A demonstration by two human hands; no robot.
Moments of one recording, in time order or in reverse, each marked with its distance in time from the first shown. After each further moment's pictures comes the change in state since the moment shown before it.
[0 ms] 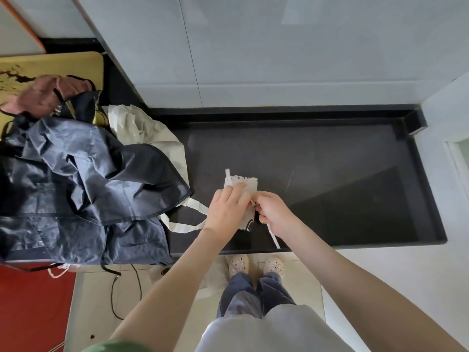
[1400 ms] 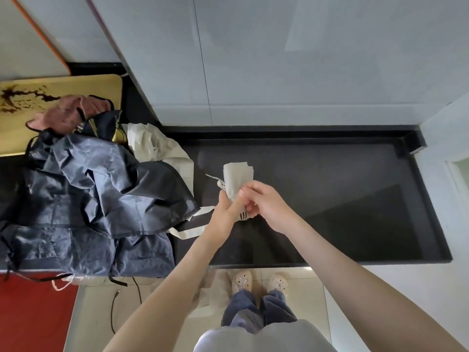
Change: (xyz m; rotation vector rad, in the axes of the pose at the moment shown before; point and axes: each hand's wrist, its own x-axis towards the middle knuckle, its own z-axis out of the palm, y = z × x) left_hand 0.007 -0.014 -0.029 -1.410 -0.239 -0.832; right_hand -0.009 -0.038 0.019 -0.230 -0.174 -0.348
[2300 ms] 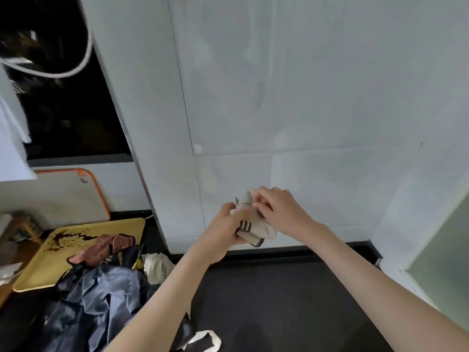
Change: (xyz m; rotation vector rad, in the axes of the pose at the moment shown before) left_hand -0.065 0.261 0.034 -0.001 -0.162 0.282; right_hand -0.107 -0.222 -0.093 -0.883 0.352 -0.766
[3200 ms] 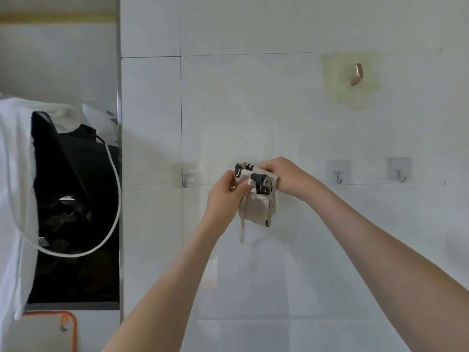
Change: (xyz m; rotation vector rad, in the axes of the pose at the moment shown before) left_hand 0.070 0.317 0.035 0.360 0.400 0.933; right_hand 0.169 -0.108 -0.306 -0.059 0.312 -0.331
